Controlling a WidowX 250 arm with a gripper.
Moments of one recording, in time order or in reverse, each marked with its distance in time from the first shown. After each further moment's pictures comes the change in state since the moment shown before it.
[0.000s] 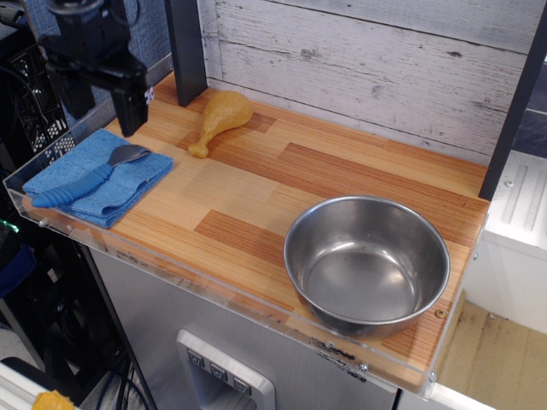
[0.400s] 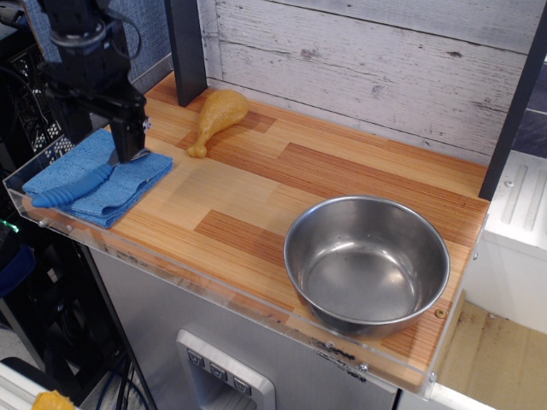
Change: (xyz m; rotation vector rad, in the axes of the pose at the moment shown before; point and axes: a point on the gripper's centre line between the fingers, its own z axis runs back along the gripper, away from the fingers) arm -0.012 -0.001 -0.017 0.023 0.028 -0.008
